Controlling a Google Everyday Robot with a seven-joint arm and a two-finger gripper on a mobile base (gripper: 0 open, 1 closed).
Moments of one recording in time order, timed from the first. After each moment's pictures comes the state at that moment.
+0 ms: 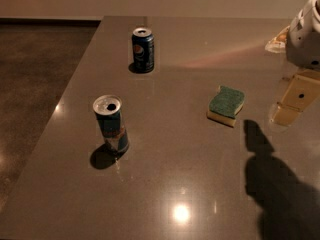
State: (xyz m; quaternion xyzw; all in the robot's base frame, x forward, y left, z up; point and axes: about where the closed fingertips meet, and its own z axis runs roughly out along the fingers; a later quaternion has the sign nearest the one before) arm 0.438 -0.217 0.976 -0.60 0.78 -0.03 0.16
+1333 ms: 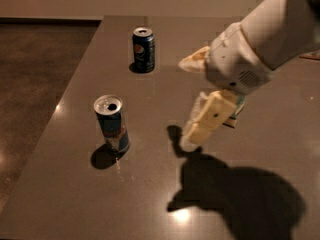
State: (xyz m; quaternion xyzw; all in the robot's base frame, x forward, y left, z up) arm 0.418 -0.059 0.959 -0.66 0.68 0.17 0.27
